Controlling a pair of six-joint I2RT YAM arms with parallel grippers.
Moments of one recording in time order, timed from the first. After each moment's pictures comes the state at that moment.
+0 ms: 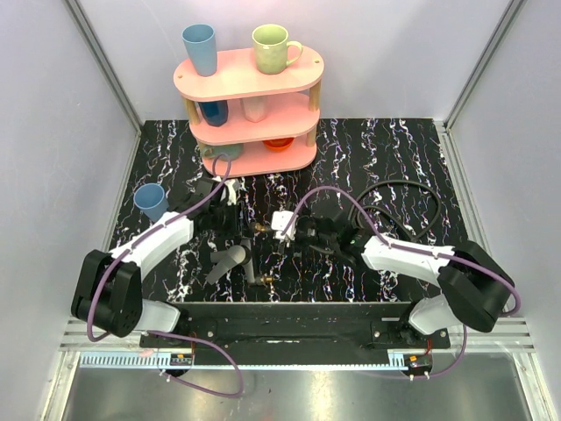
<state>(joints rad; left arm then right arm) -0.37 1.35 0.81 -0.44 0.33 -0.43 0.86 1.43 0.74 0.30 -0.30 -0.52</state>
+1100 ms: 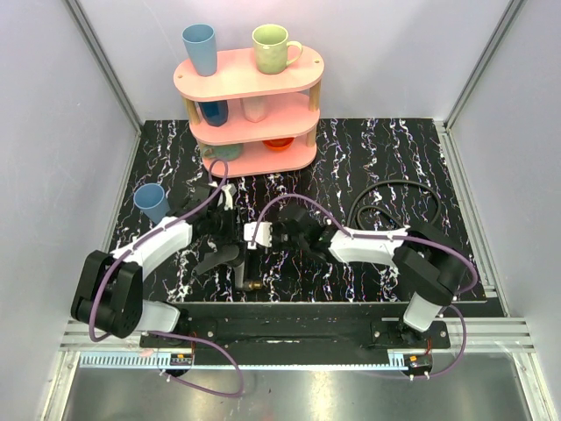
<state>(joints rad) -0.35 1.36 0.77 -0.42 0.36 -0.43 0.97 1.70 0.92 0.23 -0.15 -0.76</state>
